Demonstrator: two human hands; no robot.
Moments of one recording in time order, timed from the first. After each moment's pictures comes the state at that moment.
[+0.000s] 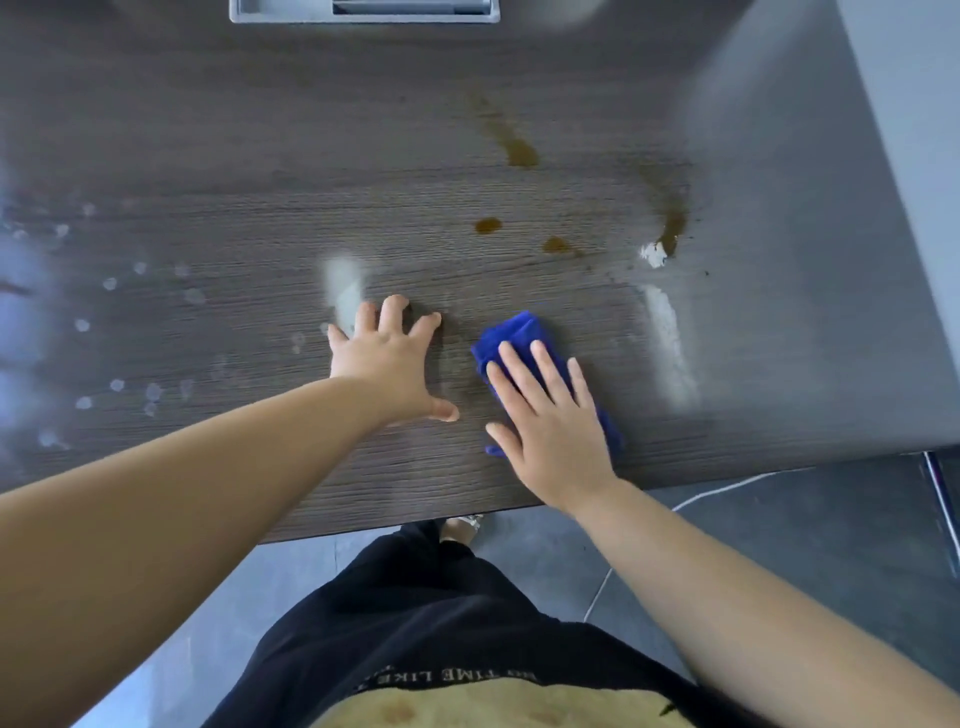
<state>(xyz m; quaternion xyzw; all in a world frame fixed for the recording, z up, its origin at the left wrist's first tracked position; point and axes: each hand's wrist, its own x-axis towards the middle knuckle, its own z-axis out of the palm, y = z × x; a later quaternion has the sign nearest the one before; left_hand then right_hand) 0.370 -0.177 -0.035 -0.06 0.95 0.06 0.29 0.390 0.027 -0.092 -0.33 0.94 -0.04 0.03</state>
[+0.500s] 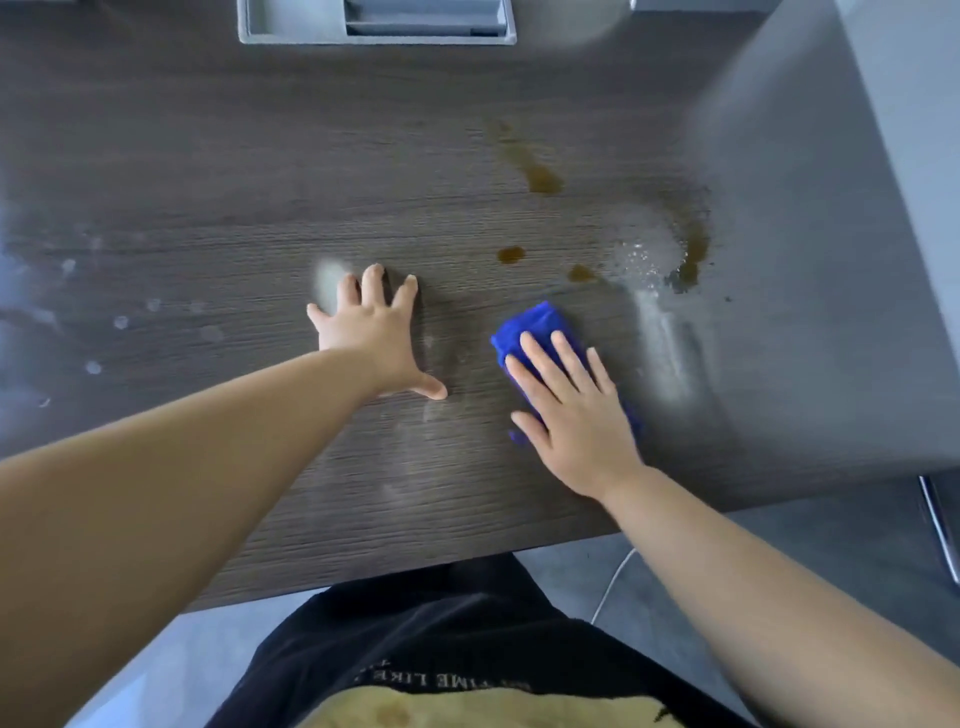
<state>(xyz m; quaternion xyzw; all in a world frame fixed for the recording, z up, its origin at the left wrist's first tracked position) 0.324 -0.226 -0.039 -0.09 0.95 0.05 0.29 0.351 0.011 -0.090 -0.34 0.94 -0.02 0.06</state>
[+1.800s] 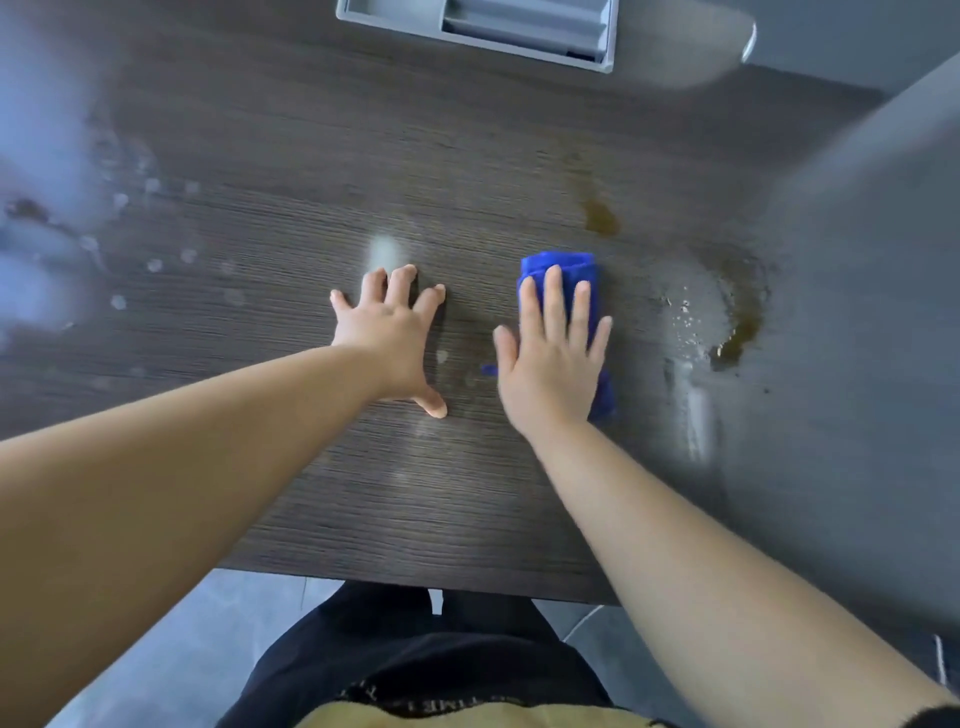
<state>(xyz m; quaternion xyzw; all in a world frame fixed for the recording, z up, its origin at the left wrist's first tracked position) 0.320 -0.222 -0.037 -0.12 0.94 0.06 0.30 0.280 -0.063 -0.093 -0.20 0.98 -0.06 0.04</state>
